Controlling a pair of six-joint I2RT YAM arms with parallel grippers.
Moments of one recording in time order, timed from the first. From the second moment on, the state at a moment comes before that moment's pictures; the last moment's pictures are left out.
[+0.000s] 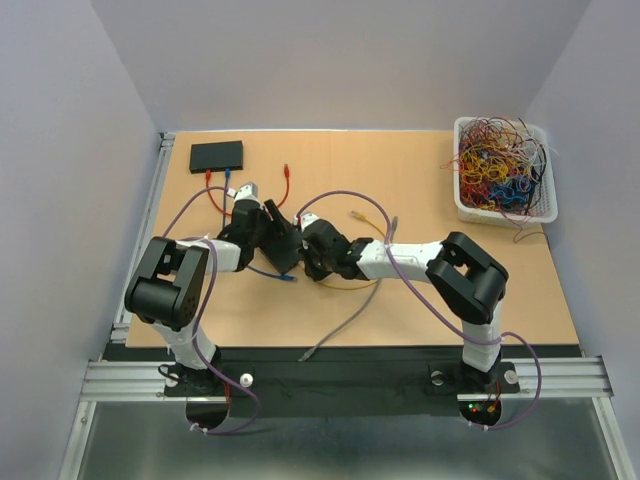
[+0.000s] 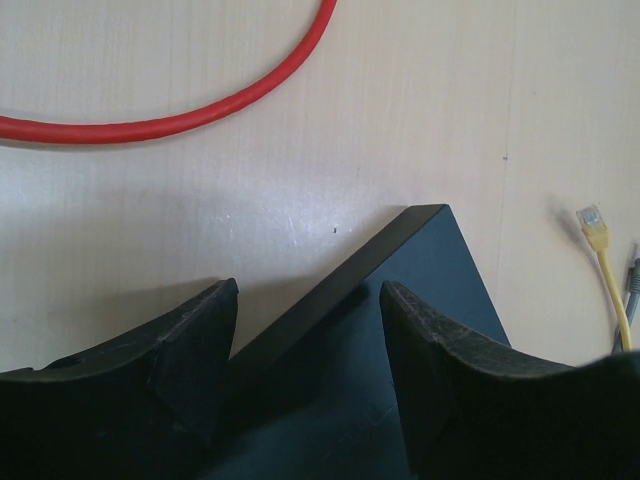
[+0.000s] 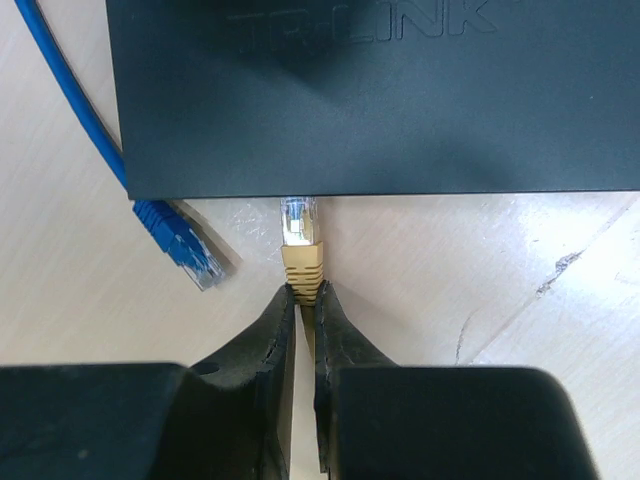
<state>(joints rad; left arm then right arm) -0.31 1.68 0.69 0.41 0.03 -0.65 0.94 1.93 1.19 -0.08 0.08 0.31</state>
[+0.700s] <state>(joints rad) -0.34 1.64 0.62 0.46 -0.03 -0.66 0.94 1.95 1.22 -0.12 0.13 0.32</state>
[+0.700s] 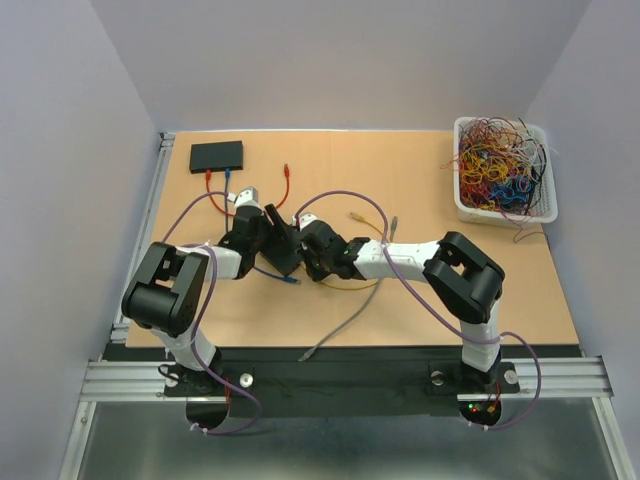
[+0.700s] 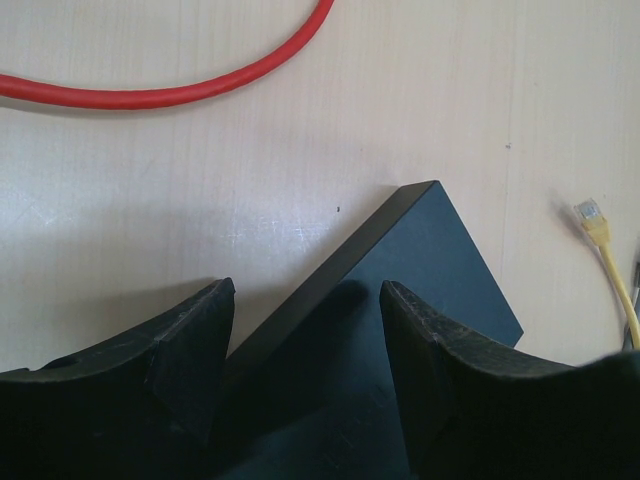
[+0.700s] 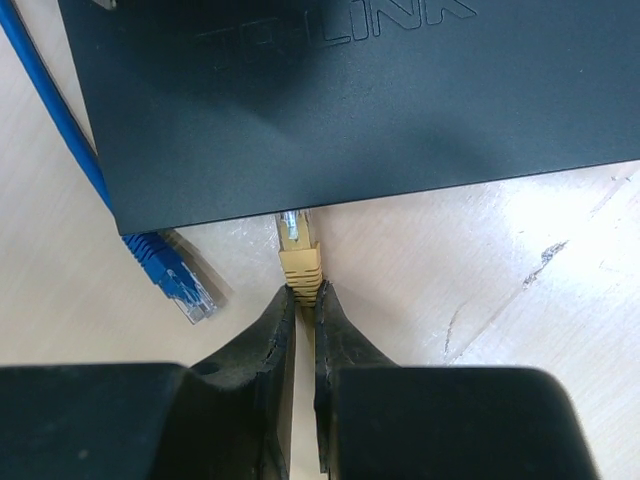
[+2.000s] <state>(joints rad) -0.51 1.65 0.59 0.68 0.11 -0.60 0.96 1.90 1.05 0.44 -0.15 0.08</state>
